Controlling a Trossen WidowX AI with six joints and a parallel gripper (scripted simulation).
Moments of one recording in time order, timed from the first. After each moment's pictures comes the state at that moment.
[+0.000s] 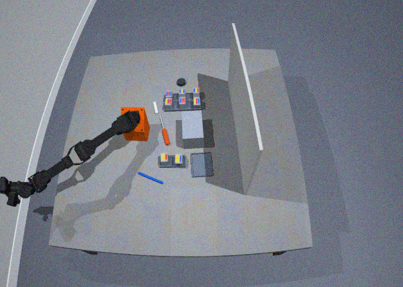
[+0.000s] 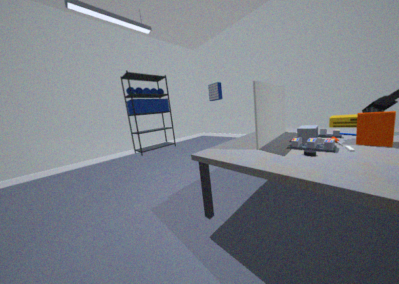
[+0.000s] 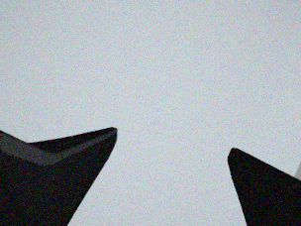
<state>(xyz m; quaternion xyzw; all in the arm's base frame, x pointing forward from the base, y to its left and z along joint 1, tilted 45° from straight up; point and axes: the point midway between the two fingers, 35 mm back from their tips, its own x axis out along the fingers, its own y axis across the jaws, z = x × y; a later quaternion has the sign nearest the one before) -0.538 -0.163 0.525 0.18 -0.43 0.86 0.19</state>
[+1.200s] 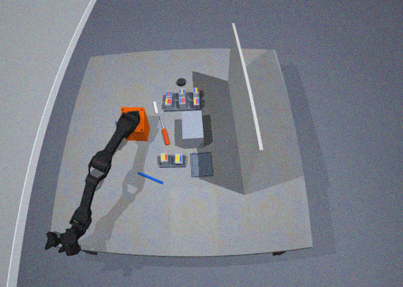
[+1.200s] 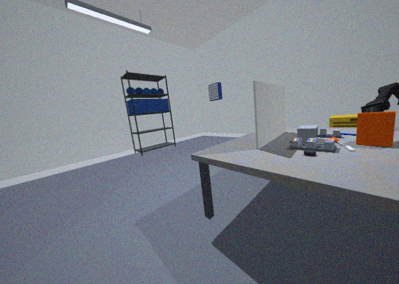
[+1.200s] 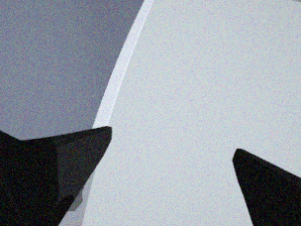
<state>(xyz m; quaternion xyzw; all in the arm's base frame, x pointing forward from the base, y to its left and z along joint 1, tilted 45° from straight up) -0.320 -0.452 0.504 0.24 -0.35 0.89 -0.19</state>
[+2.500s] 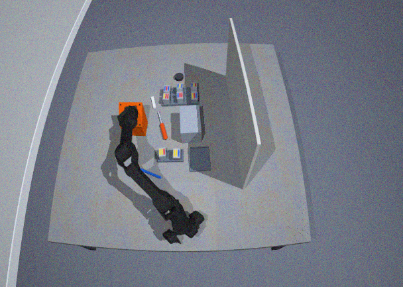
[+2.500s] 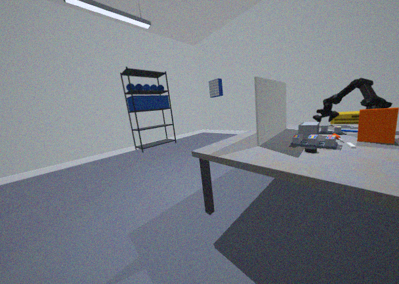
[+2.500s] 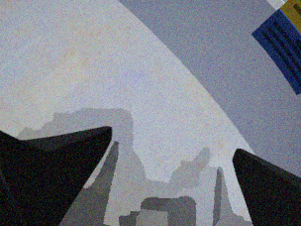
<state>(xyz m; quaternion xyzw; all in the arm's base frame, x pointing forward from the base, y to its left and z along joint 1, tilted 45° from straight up) 0.252 -0.483 0.344 0.15 -0.31 0.59 -0.73</state>
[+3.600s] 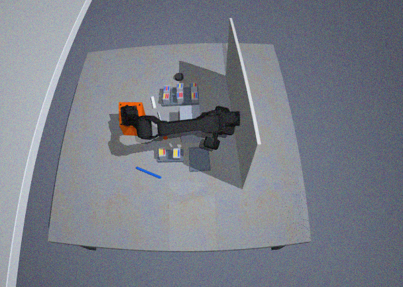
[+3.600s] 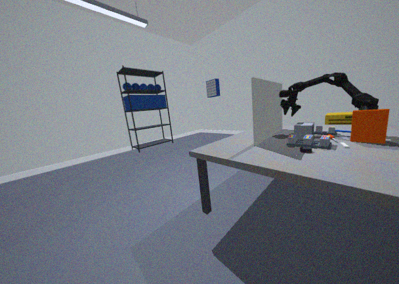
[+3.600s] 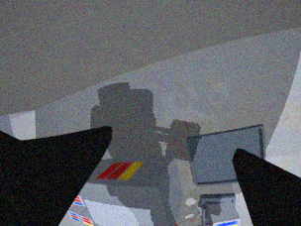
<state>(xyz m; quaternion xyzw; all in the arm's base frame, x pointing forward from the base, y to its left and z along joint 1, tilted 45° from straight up) 0.419 -0.098 0.117 0.08 -0.59 0.31 -0.74</state>
